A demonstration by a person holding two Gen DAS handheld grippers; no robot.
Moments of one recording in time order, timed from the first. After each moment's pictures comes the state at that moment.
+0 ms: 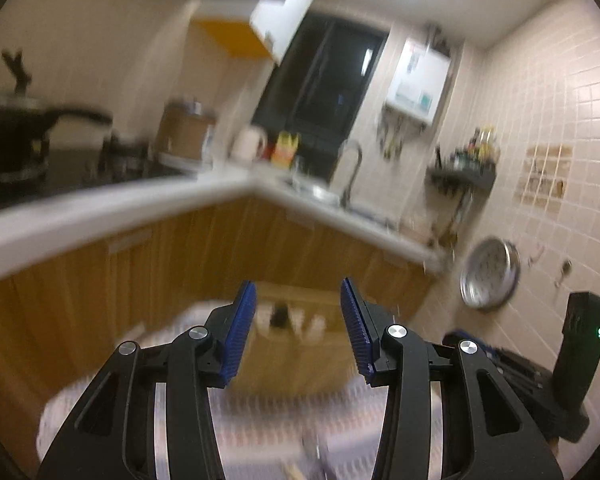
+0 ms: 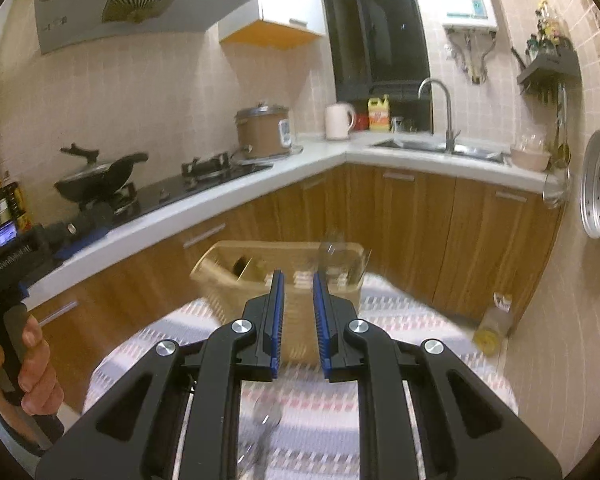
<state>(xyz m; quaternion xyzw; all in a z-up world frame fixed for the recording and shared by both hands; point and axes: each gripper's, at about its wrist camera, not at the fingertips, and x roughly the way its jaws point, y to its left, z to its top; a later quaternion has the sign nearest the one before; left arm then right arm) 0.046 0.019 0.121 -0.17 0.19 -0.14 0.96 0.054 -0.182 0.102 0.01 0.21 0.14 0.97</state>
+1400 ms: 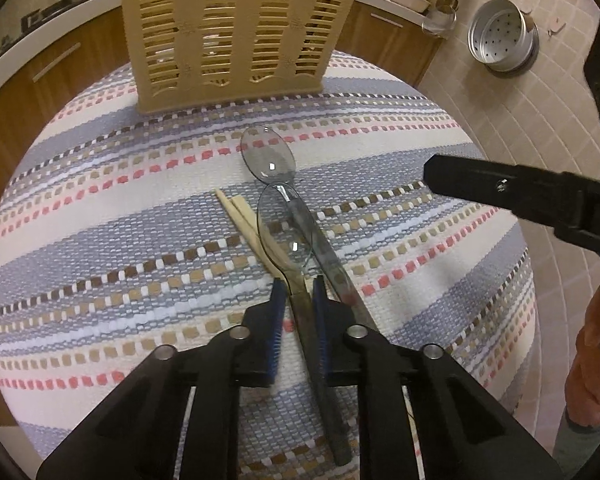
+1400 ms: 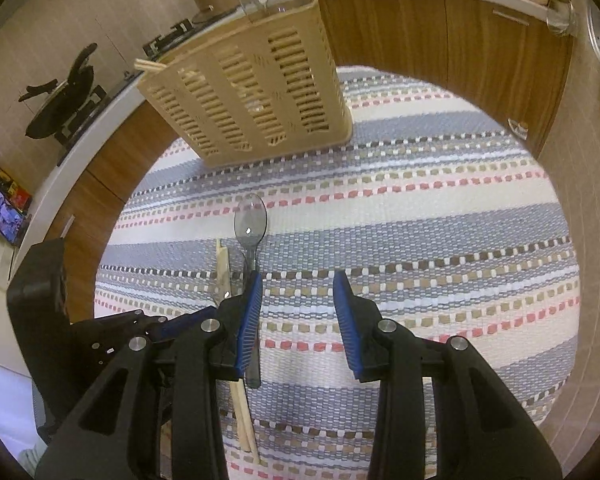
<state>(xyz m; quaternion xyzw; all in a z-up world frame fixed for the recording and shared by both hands) 0.056 -0.094 -0.065 -0.01 0.50 -0.19 0.84 0.058 -0.209 -0.016 0.08 0.48 0.14 0.86</state>
